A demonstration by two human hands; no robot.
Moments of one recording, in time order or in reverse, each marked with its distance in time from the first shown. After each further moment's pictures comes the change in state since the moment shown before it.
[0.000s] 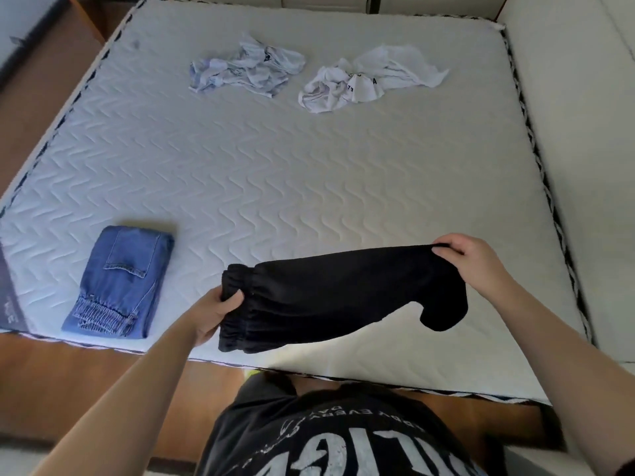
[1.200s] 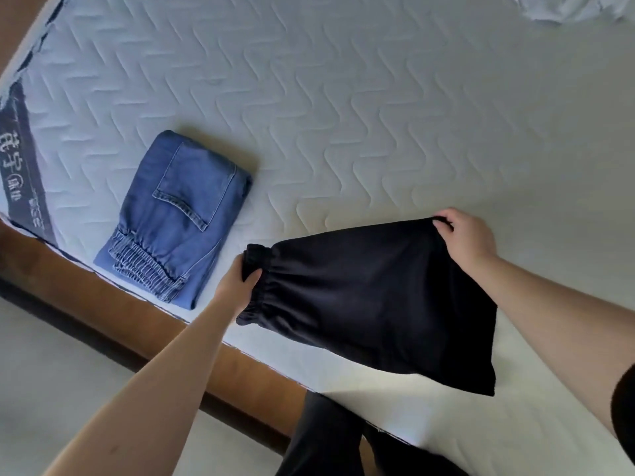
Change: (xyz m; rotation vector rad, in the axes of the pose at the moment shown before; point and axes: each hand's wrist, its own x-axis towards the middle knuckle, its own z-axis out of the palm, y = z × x) left_hand 0.150 -0.154 -0.217 0.239 0.622 -0.278; right_hand 0.276 -0.035 0.376 -0.515 -0.171 -0.148
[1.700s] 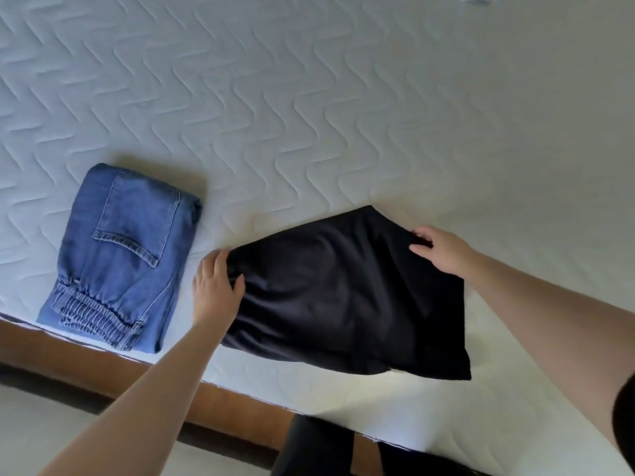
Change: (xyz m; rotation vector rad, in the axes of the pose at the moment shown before) left_hand 0.024 0.042 0.027 0.509 0.255 0.394; right_hand -0.003 0.044 -0.002 0.020 -0.506 0.244
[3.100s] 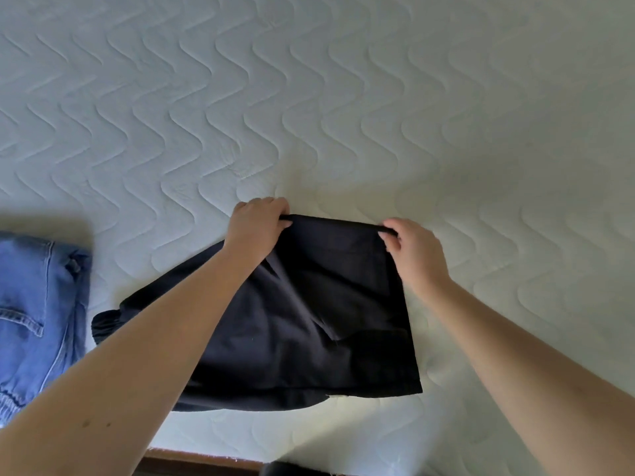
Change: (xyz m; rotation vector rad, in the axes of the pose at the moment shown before) left_hand 0.107 0.261 0.104 0.403 -0.176 0.572; right_hand 0.004 0.103 0.013 0.251 0.600 -0.132
